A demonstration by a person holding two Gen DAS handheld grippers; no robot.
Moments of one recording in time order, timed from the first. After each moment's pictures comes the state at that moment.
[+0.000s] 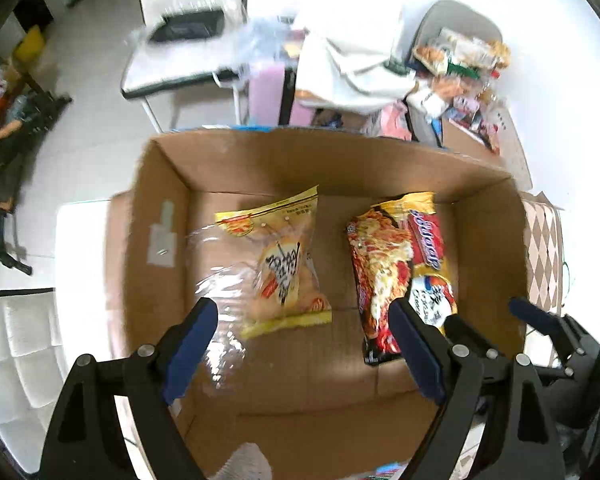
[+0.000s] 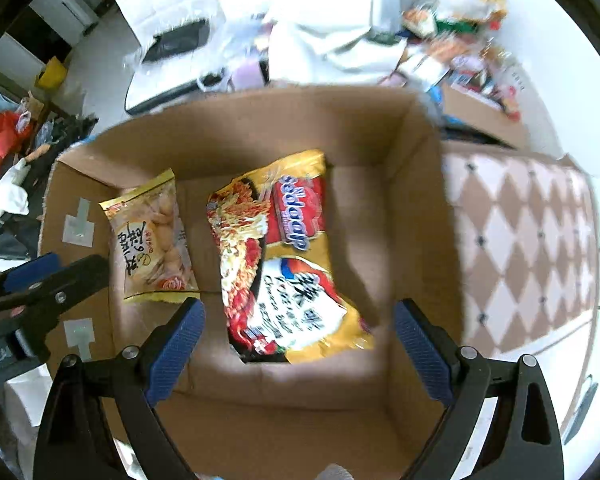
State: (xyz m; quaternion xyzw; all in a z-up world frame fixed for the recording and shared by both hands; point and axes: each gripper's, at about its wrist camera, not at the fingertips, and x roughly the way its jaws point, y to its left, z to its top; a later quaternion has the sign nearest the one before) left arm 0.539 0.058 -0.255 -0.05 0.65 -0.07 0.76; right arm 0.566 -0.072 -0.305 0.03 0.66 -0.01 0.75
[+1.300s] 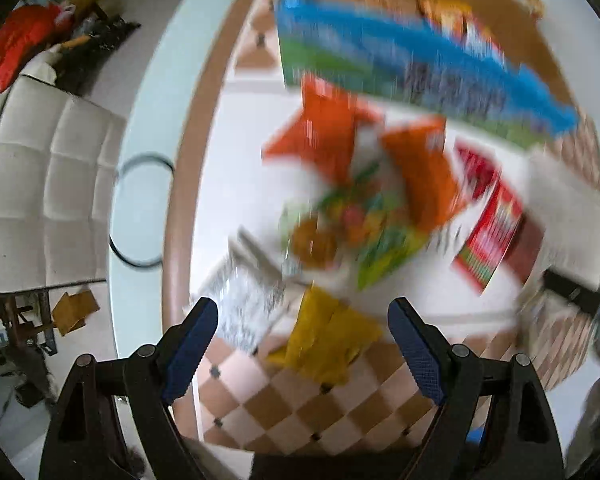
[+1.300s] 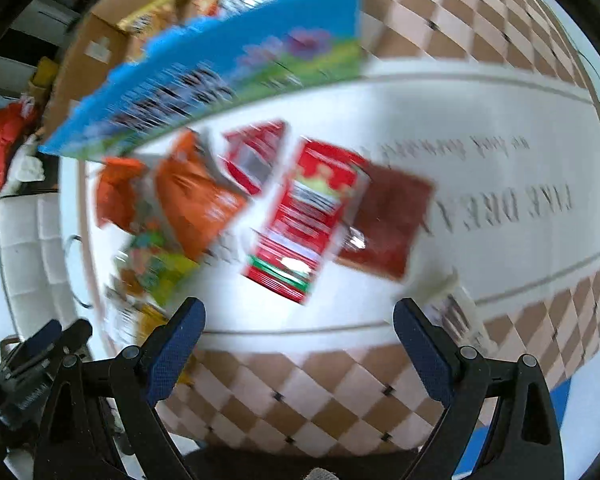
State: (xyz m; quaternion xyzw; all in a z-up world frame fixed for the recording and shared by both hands) left arm 0.244 0.107 -0.302 -0.03 0.72 0.02 0.70; right arm 0.288 -0.152 -0.323 0.12 0.74 -0.01 0.67
